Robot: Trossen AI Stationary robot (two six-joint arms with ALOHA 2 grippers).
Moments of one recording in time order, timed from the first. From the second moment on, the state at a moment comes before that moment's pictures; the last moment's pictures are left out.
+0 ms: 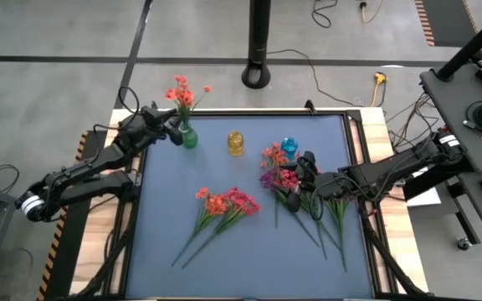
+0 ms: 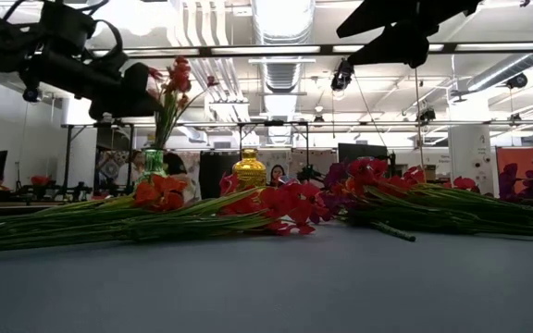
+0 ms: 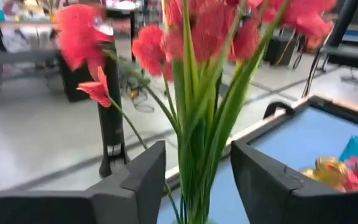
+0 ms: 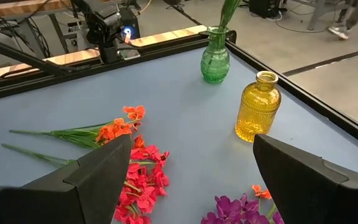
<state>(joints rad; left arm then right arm) 0.79 0.75 0.34 0.27 -0.08 -0.07 0.29 1.17 0.76 -0.02 0.60 0.33</state>
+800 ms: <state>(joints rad) 0.19 0.63 0.66 -0.47 -0.26 -0.50 0.29 1.16 0.76 -0.07 0.51 0.32</state>
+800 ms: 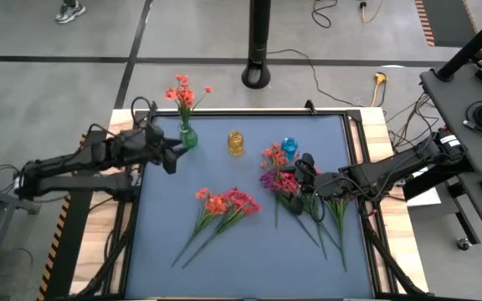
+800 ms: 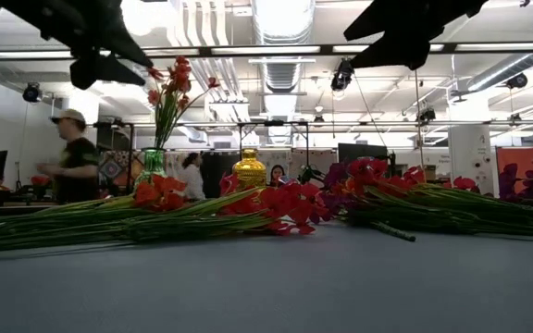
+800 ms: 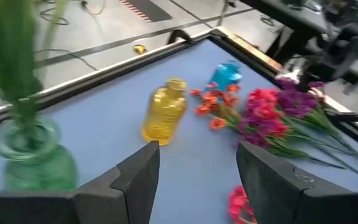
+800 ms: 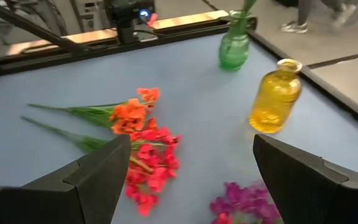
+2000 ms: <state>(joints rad) -0.46 1.43 1.07 -0.82 -0.40 -0.90 0.22 1.49 0.77 -0.13 0.25 0.73</state>
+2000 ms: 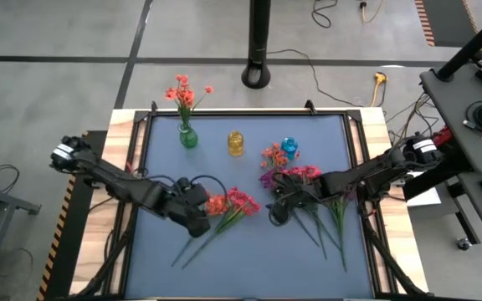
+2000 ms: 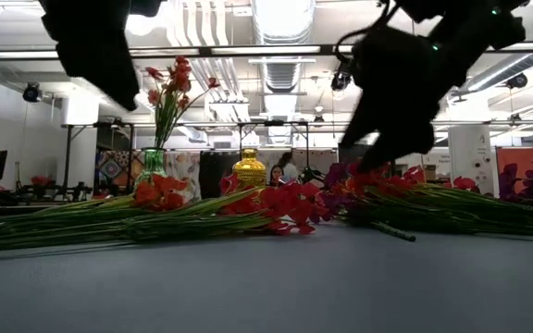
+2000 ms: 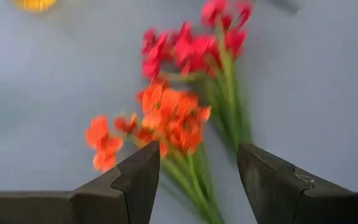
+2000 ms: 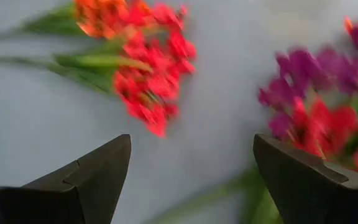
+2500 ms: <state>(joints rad) -0.45 1.64 1.23 -1.03 -0.38 -0.99 0.22 1.29 0.77 -0.59 0.14 0.90</state>
